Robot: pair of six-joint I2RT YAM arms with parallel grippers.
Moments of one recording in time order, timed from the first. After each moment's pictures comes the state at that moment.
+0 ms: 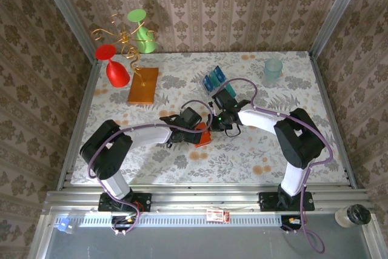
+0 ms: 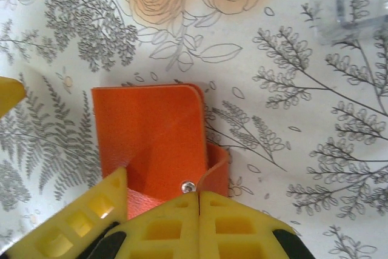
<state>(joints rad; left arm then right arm) -0.86 1.69 0.91 -0.36 -0.26 -0.45 0.57 1.79 1.10 -0.40 -0.29 0.50</state>
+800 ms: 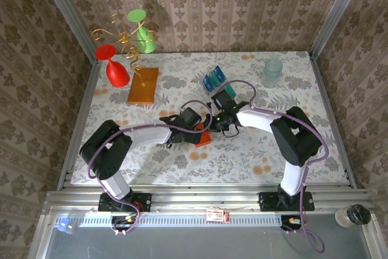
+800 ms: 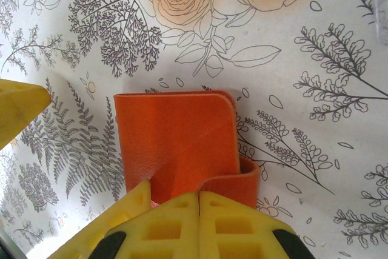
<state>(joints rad) -0.86 1.68 0.91 -0.36 -0.26 -0.45 0.57 1.83 1.08 -0.32 -0.36 0.55</state>
